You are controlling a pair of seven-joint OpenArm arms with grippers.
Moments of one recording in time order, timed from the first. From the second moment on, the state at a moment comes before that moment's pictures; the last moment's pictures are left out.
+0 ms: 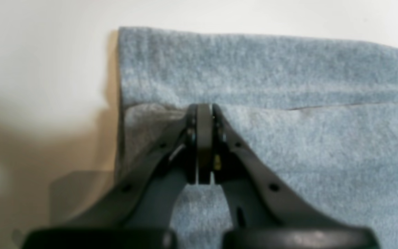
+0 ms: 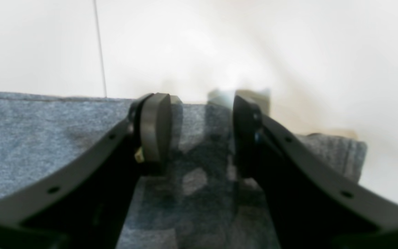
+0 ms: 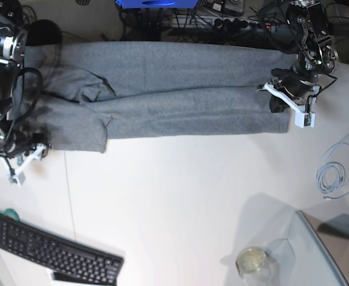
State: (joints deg) left arm 16.0 -7.3 -26.3 87.1 -14.9 -26.7 36.1; right arm 17.8 16.5 15.7 44.3 8.5 24.9 -40.0
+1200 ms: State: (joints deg) left arm 15.8 -8.4 -26.3 86.9 -14.9 -26.7 36.3; right arm -4.2 14.0 20.4 89.3 22.8 24.9 -65.1
